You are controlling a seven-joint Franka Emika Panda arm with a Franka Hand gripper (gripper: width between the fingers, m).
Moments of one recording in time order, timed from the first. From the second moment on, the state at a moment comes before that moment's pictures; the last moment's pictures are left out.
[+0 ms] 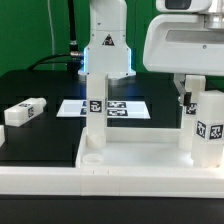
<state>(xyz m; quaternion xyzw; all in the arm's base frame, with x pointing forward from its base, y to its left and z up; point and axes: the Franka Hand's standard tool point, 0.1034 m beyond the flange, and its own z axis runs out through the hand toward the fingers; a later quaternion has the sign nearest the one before) 0.632 0.112 0.110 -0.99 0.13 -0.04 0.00</state>
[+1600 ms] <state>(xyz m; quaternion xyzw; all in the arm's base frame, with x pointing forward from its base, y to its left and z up) 0.634 0.101 0.110 -0.99 0.09 -0.04 -0.01</state>
